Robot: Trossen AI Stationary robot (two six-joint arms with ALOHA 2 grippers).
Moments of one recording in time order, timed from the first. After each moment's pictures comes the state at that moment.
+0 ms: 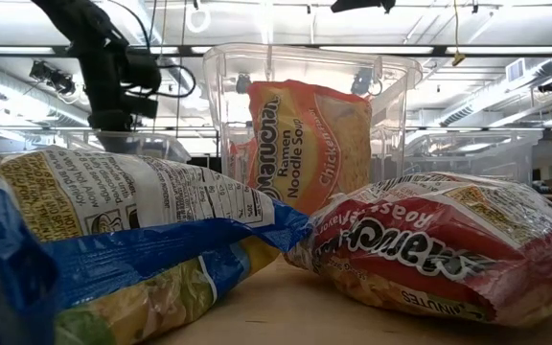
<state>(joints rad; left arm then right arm) 0.92 1.23 0.84 -0.81 -0.03 0.48 -0.03 1.26 1.37 -0.54 0.37 0.09</state>
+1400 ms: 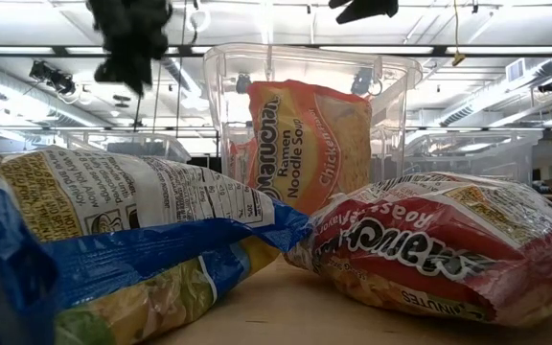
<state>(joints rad) 0.77 1.23 1.31 -1.27 0.33 -0.15 -0.05 1.26 1.37 -0.63 0.33 0.07</state>
